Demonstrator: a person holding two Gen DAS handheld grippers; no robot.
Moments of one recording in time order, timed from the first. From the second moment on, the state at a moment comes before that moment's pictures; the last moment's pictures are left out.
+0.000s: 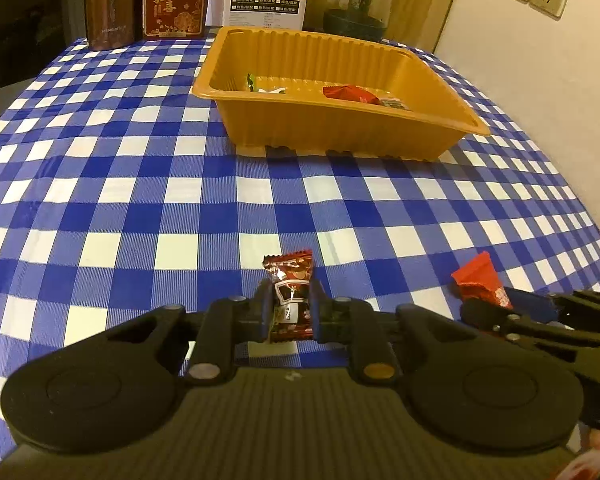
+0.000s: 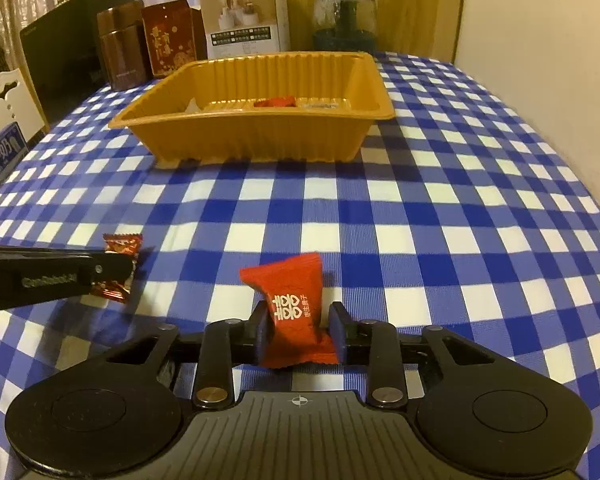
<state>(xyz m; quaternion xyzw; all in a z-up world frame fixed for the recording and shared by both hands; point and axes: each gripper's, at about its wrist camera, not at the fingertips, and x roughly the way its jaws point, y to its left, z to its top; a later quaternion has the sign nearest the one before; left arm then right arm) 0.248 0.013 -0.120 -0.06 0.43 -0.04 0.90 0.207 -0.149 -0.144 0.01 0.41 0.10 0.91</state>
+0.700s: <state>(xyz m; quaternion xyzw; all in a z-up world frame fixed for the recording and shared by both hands) 0.203 0.019 -0.072 -0.08 0.41 -0.04 0.91 0.176 -0.158 -0.106 0.03 0.39 0.10 0.91</state>
